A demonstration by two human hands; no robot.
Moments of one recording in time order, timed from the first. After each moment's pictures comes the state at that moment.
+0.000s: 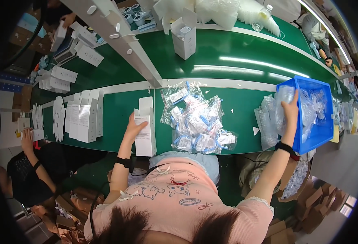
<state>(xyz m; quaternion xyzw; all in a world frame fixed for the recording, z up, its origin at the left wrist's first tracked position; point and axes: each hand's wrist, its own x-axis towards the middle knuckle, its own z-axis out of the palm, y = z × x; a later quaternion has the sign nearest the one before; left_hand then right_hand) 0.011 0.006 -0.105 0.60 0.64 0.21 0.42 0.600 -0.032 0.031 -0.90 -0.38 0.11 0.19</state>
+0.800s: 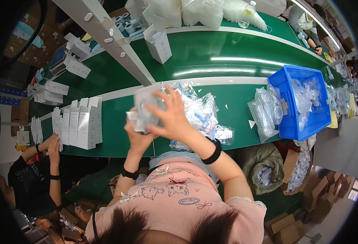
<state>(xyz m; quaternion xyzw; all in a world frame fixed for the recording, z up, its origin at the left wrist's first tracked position) 0.091 -0.016 -0.006 0.67 0.46 0.51 0.29 0.253 -0.012 0.060 -0.48 -0.73 0.15 0.46</state>
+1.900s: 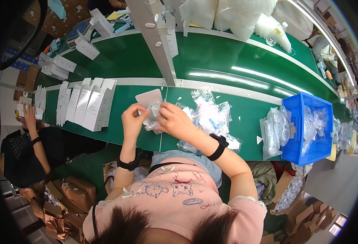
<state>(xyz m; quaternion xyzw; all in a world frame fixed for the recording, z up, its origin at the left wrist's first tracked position) 0.051 0.002 0.028 0.57 0.62 0.44 0.31 0.226 0.005 0.022 -0.31 -0.88 0.14 0.32</state>
